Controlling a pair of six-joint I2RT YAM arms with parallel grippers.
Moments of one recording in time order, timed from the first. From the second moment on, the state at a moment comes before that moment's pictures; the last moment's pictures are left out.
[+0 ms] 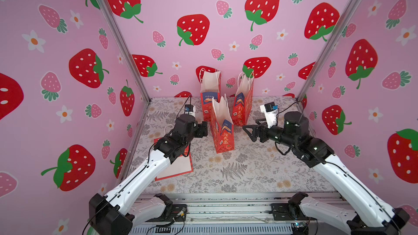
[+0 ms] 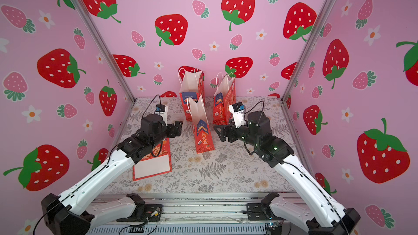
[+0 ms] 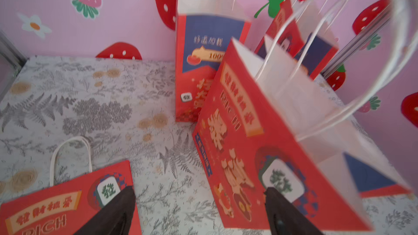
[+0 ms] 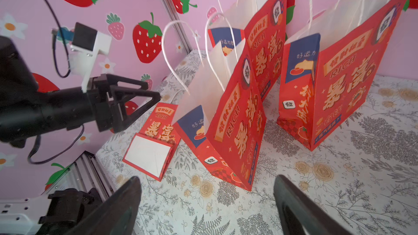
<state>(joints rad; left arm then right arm) -0.54 1.10 0.94 -0.35 -0.25 -0.34 0.61 1.07 1.12 -0.44 -0.19 0.27</state>
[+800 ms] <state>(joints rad) -0.42 0.95 0.76 -0.16 -0.23 -0.39 0.85 1.44 1.14 -0.19 0.20 0.27</state>
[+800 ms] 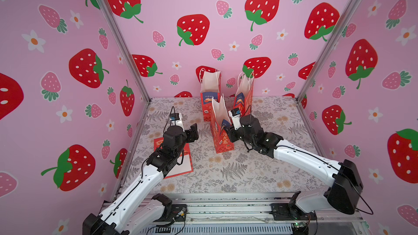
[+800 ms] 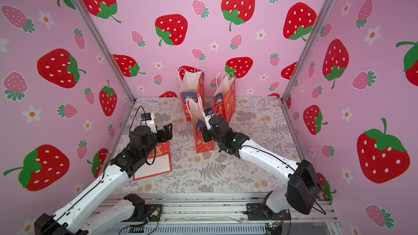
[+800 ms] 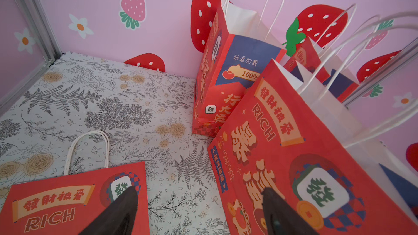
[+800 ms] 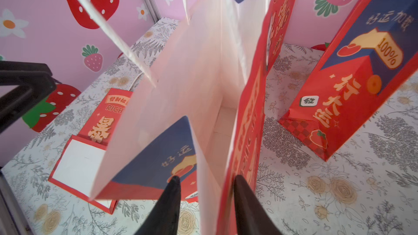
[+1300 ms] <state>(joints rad) -0.42 1.00 0.76 -0.13 -0.17 -0.38 0.83 1.32 1.16 -0.32 0.14 0.20</state>
